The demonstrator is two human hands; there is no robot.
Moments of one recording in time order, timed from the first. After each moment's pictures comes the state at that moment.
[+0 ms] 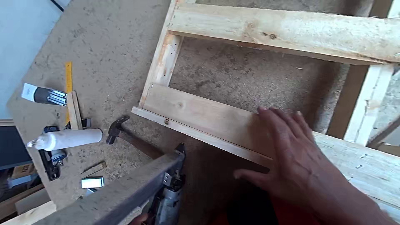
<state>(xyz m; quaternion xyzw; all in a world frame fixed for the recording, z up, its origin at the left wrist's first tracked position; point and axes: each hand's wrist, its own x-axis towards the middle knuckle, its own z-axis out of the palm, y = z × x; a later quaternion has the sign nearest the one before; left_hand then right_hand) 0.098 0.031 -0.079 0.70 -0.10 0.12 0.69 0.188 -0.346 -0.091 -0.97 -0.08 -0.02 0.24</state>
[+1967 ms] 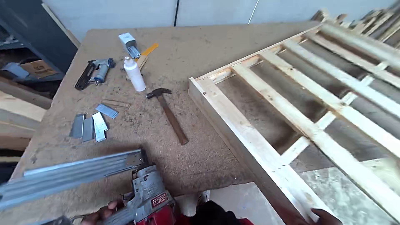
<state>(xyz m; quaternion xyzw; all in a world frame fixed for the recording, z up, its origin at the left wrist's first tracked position) -0.092 -0.009 -0.144 0.37 0.23 0.59 0.68 0.046 -0.493 -0.101 -0.99 -0.09 -0.02 0.08</state>
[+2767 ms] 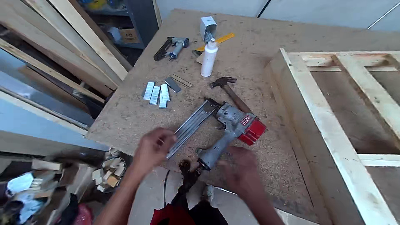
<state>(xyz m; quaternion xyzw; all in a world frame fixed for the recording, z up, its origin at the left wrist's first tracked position) -0.103 0.089 -0.067 0.87 0.25 0.18 0.38 0.089 -0.168 -0.138 -0.83 -0.44 0.05 0.34</state>
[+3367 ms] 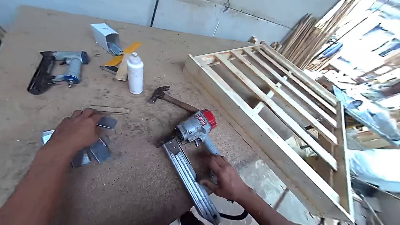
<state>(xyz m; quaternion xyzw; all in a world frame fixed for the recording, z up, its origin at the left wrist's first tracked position) 0.097 0.361 -0.142 1.00 0.00 0.01 0.08 0.055 -0.160 -0.138 -0.93 -0.33 0.04 0.15</state>
